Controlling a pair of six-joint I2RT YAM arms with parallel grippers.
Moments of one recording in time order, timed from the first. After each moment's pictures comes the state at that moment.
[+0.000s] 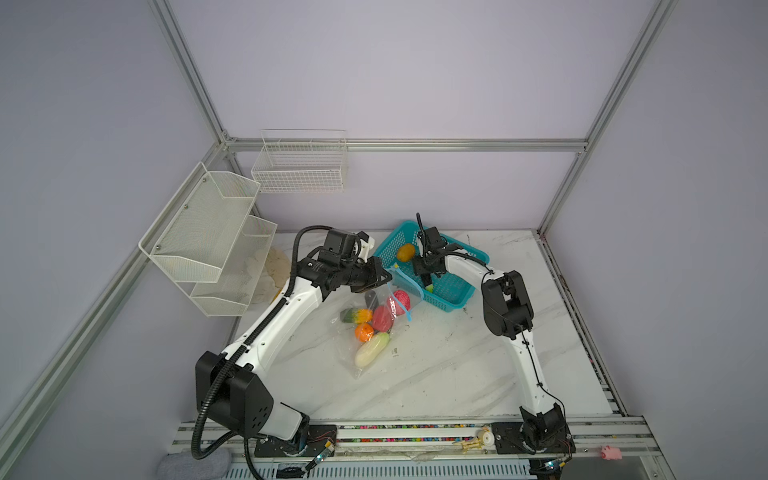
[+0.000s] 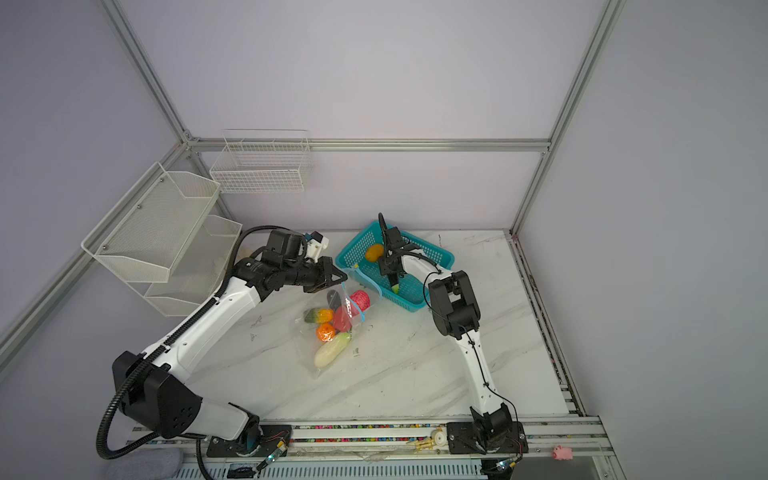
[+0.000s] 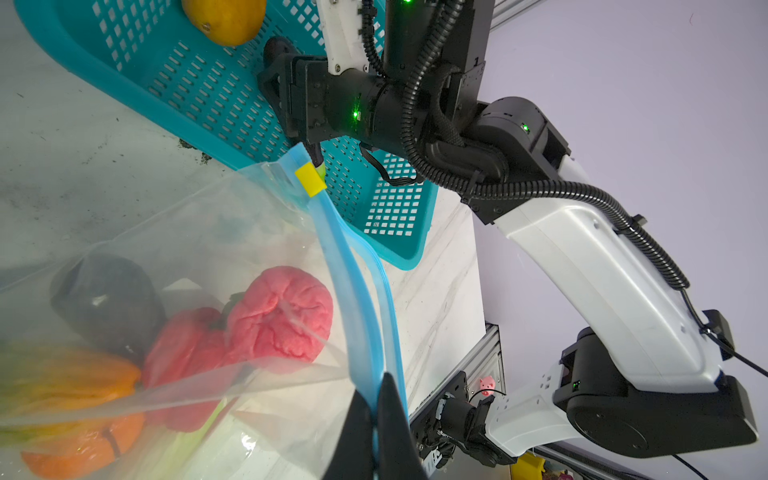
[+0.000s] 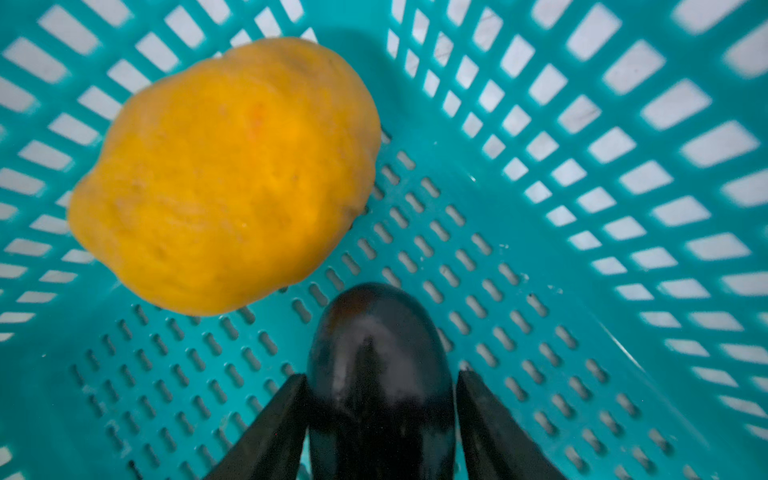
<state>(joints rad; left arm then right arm) -0.39 1.46 1.39 -0.68 0.51 -0.65 0.46 2.42 2.02 -0.54 0.05 0.19</state>
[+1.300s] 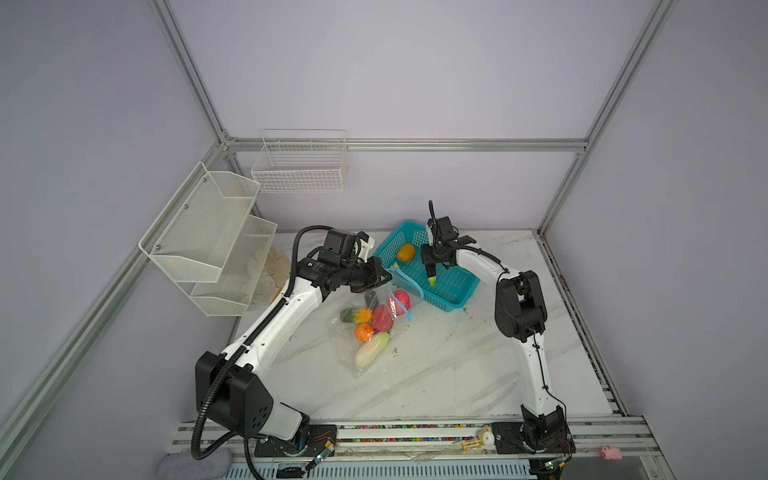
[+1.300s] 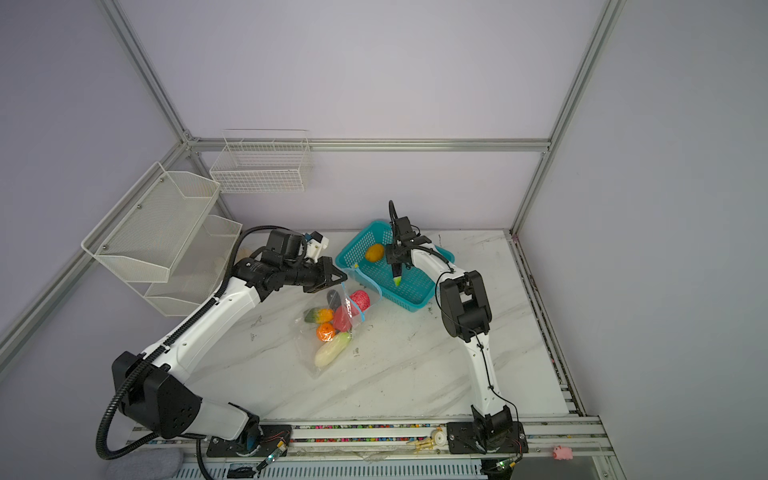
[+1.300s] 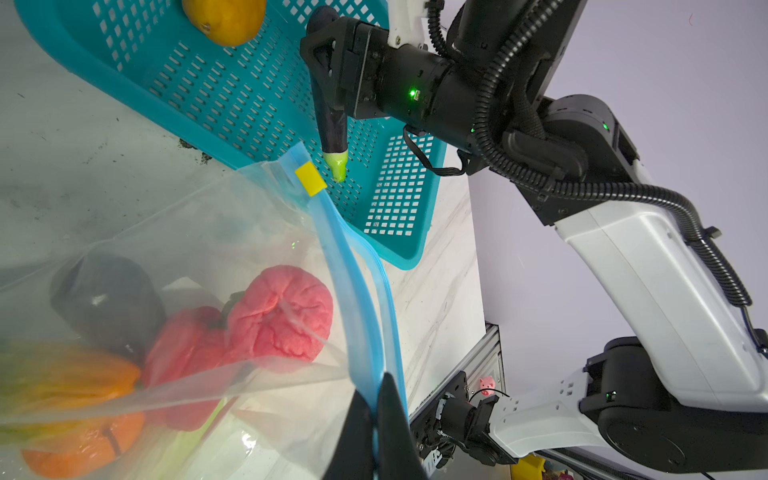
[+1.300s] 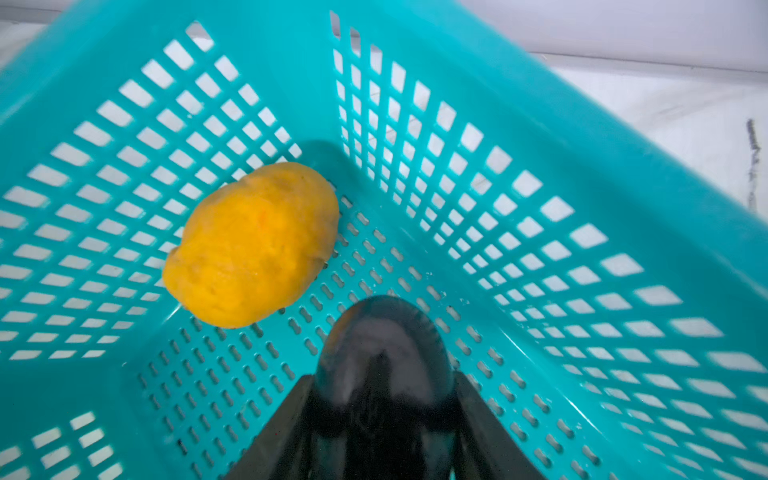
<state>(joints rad) -0.39 1.46 1.39 -0.68 0.51 -0.65 0.42 2.30 1.97 -0.51 0.03 0.23</state>
